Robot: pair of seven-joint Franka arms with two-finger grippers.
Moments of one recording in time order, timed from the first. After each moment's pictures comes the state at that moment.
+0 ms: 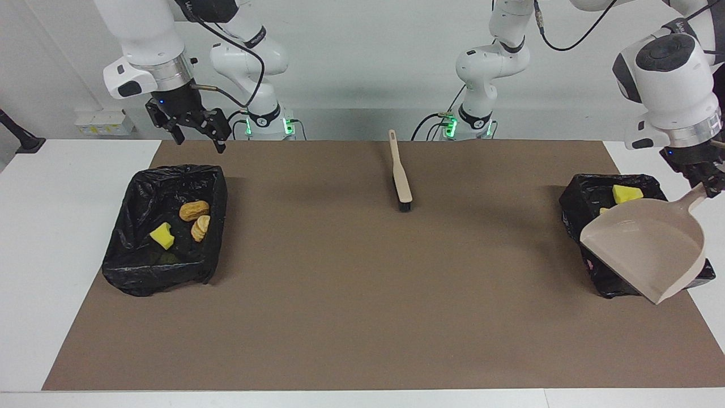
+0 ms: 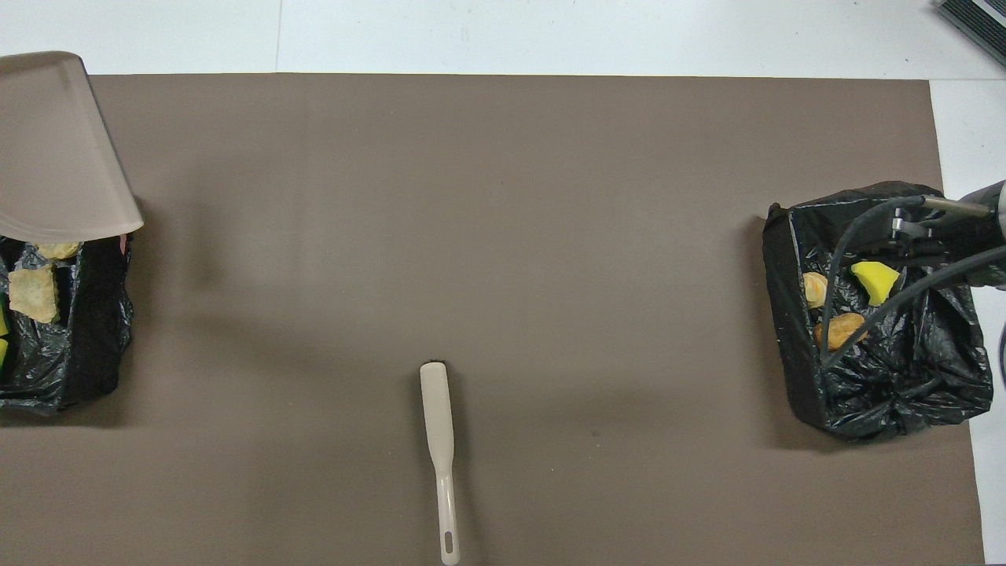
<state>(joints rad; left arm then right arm) 0.15 0.07 -0.13 -1.69 0.70 1.95 1.00 0.03 -0.01 0.03 -1.54 -0.02 1.52 0.32</state>
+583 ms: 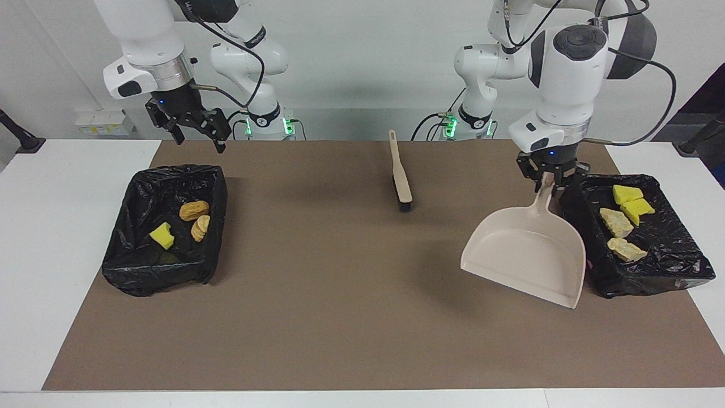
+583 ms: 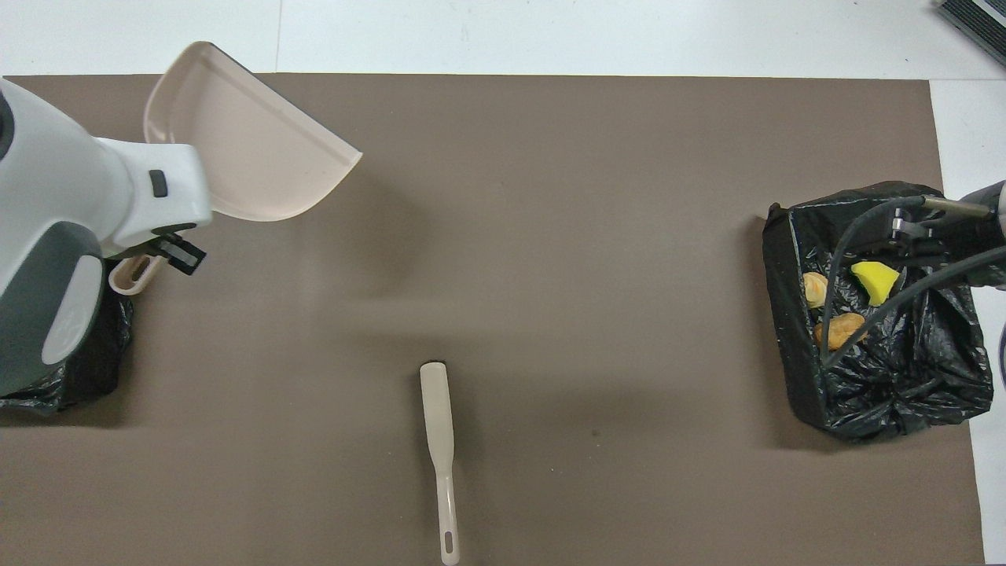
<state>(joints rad) -0.15 0.05 -0.14 -1.68 0.20 1.76 0.25 0.03 -0.01 0.03 -1.54 -0.02 1.52 0.32</state>
